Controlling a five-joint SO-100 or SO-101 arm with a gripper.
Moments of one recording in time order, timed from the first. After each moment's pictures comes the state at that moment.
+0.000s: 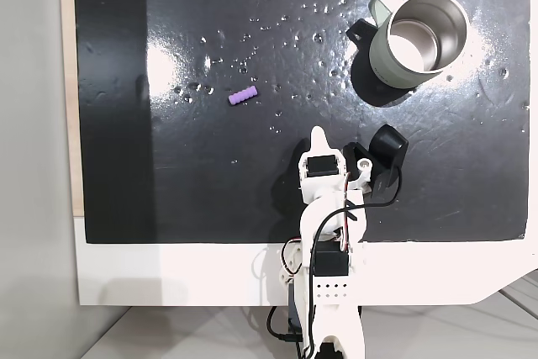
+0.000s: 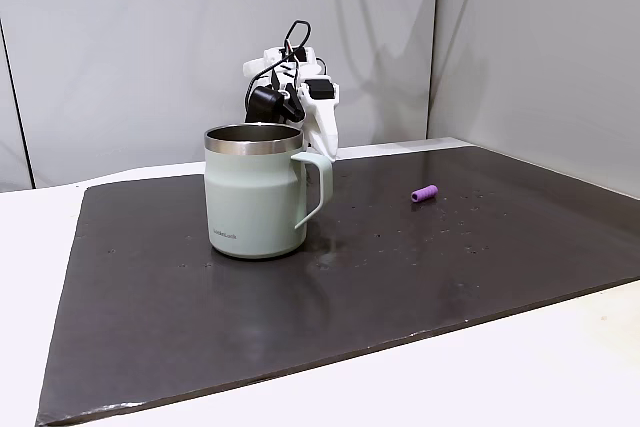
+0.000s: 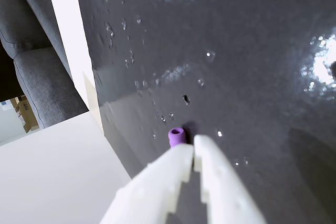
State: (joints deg) arm -2.5 189.2 177.7 44.0 -5.8
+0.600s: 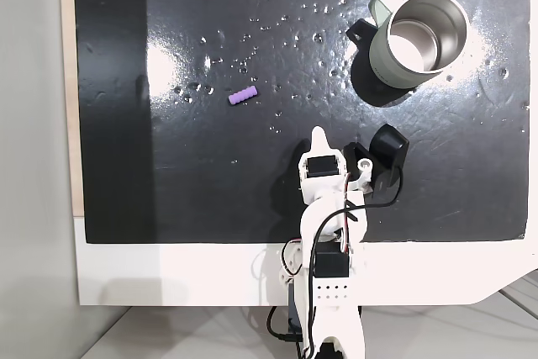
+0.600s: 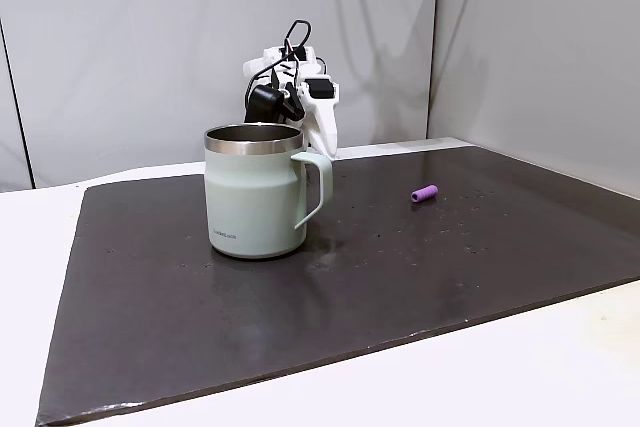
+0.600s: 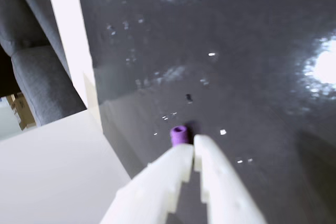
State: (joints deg) arm -2.4 189.2 174.5 46.3 -7.7
